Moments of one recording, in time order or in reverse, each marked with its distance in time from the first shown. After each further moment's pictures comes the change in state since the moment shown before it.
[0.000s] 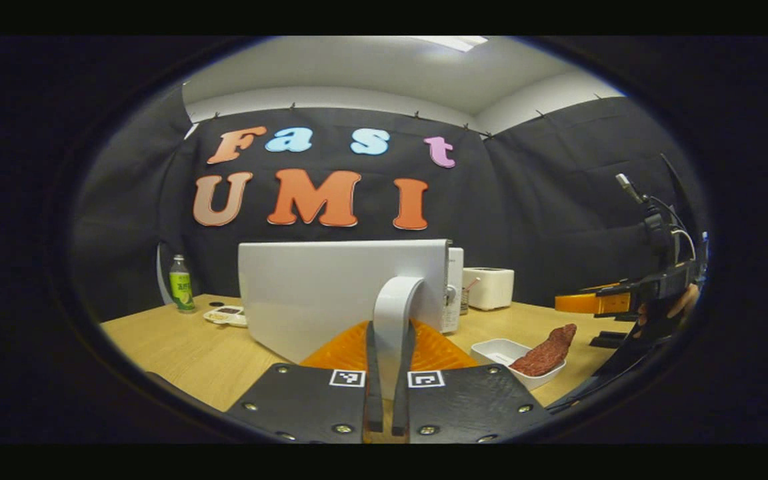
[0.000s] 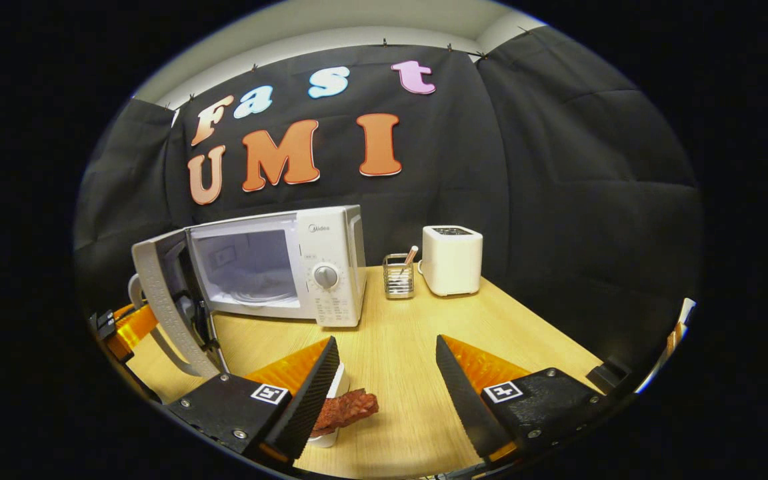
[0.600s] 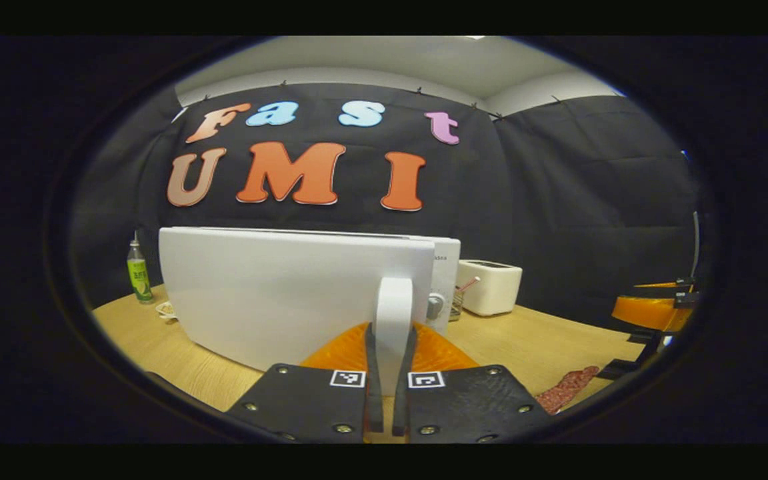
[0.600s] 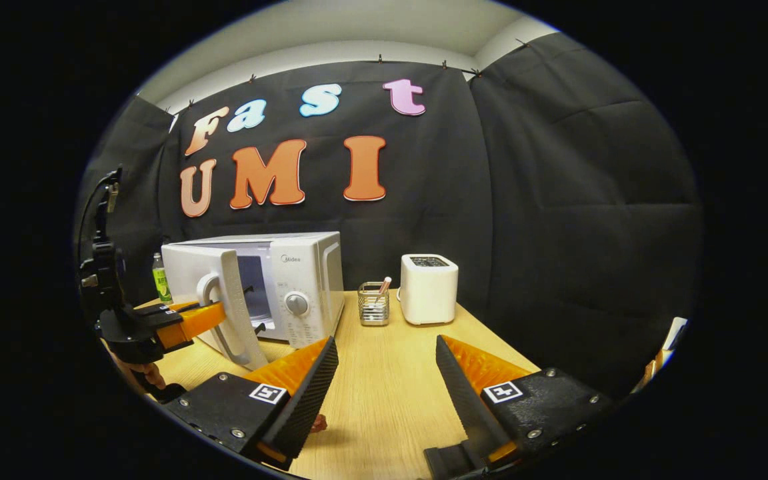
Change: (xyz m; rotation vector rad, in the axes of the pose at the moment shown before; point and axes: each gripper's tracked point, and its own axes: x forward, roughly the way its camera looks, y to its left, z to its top) left arm 0.130 -0.069 -0.019 -0.049 0.116 -0.020; right arm -0.005 -0.049 0.043 -0.012 -0.112 -0.042
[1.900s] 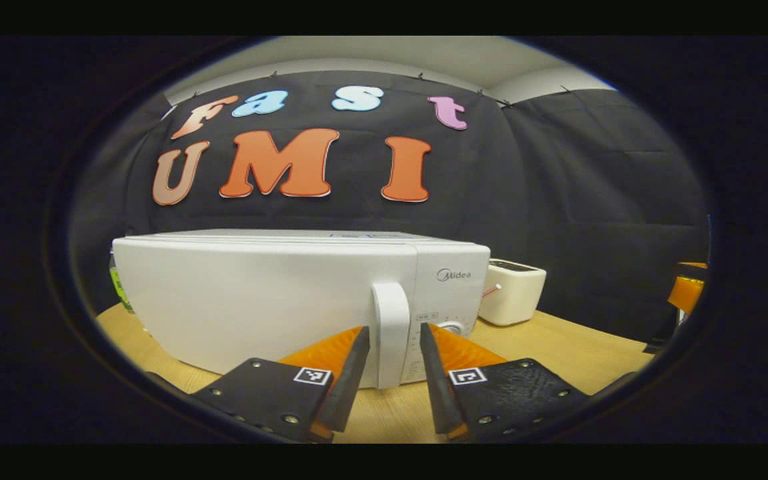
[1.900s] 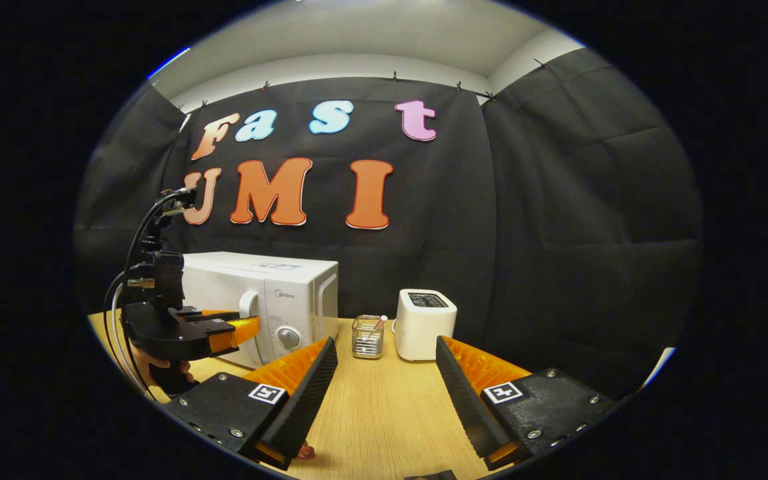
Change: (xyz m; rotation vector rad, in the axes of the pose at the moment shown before) left arm 0.121 0.002 0.002 0.025 0.070 0.037; right arm 0.030 -0.013 0.055 -0.057 -0.110 -0.008
